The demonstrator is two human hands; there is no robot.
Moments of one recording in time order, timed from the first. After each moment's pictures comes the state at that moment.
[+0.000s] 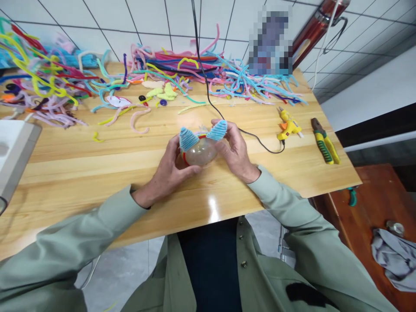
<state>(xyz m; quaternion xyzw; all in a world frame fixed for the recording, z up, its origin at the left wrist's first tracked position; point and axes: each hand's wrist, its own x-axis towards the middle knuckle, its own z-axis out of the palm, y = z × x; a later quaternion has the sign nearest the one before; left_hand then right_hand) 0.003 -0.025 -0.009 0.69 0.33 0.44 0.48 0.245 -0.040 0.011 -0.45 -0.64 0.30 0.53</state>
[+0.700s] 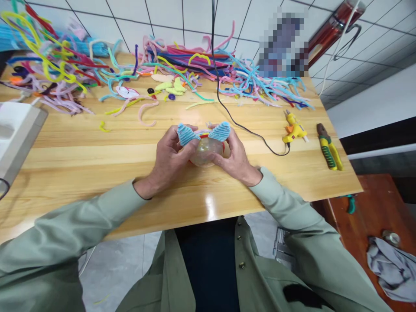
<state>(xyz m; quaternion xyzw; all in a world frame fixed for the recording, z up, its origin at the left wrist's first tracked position) 0.012 -0.019 0.016 0.63 0.39 0.52 0.42 0.236 -0.045 0.007 -0.47 -0.70 0.31 0.44</state>
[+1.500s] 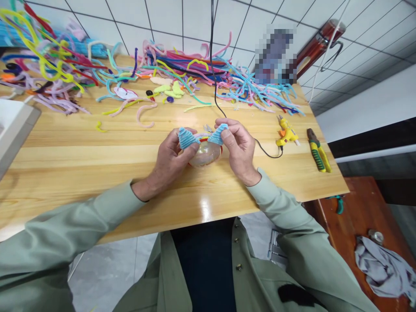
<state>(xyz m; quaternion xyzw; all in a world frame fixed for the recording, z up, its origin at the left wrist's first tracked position) 0.015 -0.021 0.014 0.63 0.38 0.50 0.46 0.224 -0.042 0.032 -0.46 -0.59 0.29 0.60</state>
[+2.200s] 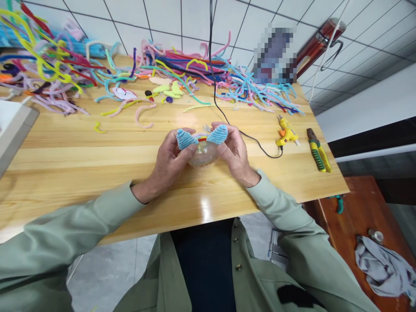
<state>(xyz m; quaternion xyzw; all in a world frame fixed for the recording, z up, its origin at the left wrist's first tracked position) 0.013 -0.027 0.009 0.61 0.37 0.50 0.48 0.233 -0.045 0.015 -0.42 -0.62 0.37 0.55</state>
